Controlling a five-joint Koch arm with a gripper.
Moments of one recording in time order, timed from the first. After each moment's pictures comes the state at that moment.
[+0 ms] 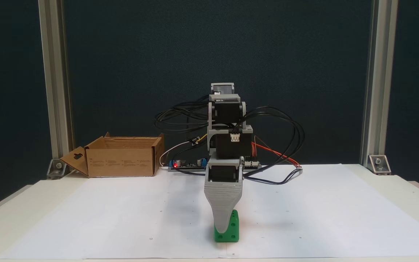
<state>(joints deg) -0.4 43.7 41.9 66.7 7.1</state>
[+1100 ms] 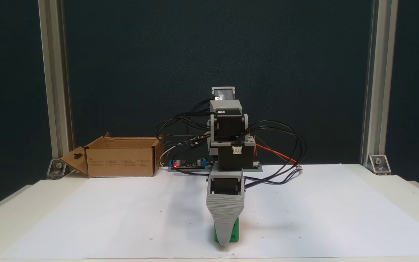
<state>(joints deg) -1.0 40.4 41.9 65.3 7.1</state>
